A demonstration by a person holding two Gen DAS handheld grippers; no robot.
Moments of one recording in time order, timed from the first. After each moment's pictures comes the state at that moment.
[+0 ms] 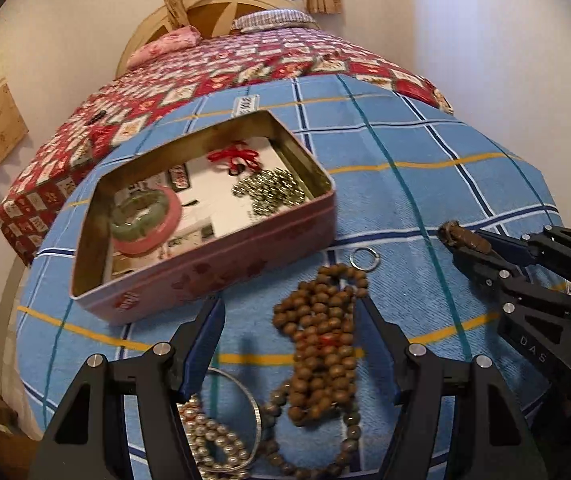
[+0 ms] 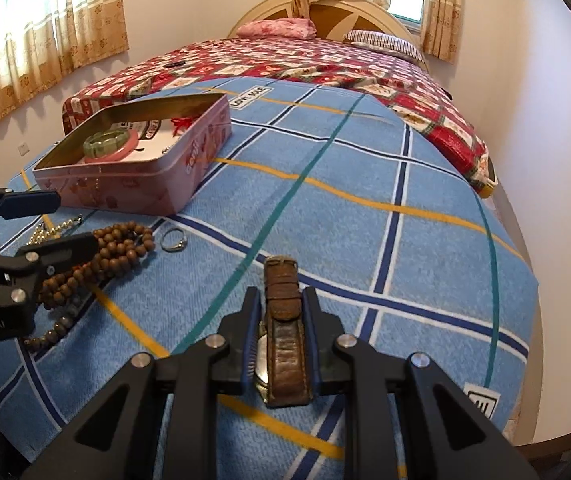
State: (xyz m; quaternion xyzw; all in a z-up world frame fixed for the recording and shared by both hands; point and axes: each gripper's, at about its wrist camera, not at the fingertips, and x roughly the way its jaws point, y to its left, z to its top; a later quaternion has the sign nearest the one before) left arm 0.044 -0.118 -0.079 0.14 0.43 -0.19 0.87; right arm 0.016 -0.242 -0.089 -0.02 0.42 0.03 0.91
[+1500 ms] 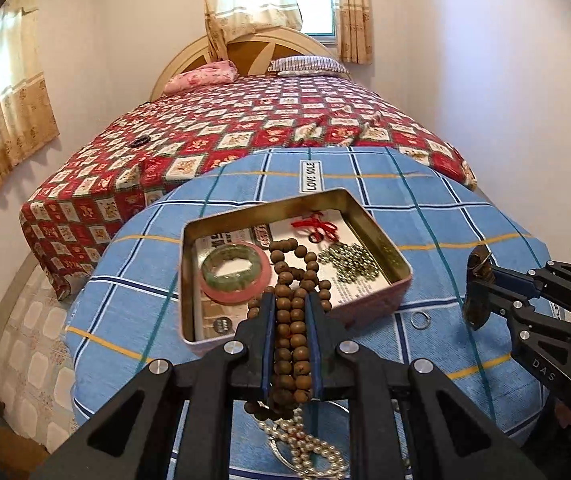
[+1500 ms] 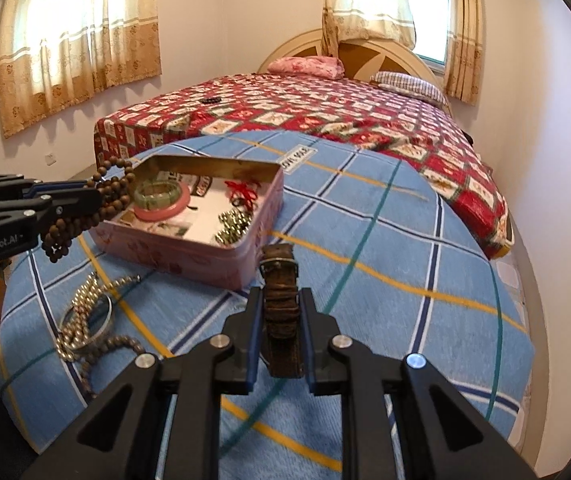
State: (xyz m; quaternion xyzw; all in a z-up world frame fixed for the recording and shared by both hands) left arm 0.061 -0.043 -0.018 0.09 0.35 -0.16 0.92; right arm 0.028 -0.202 -0.041 -0.04 0.35 0.07 0.93
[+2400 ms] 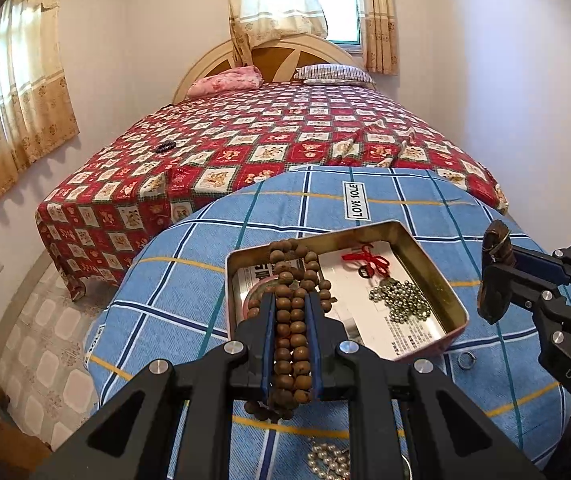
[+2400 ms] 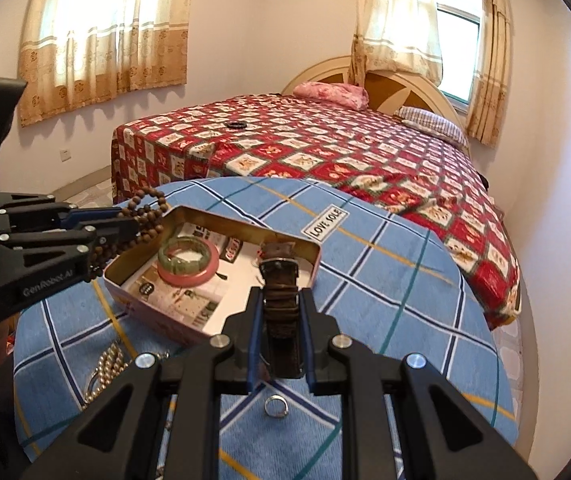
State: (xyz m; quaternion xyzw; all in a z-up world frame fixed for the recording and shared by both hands) left arm 0.105 -0.023 -0.009 0.08 0.34 -0.12 0.93; right arm 0.069 -0.158 -0.001 -0.09 0.32 0.10 0.94
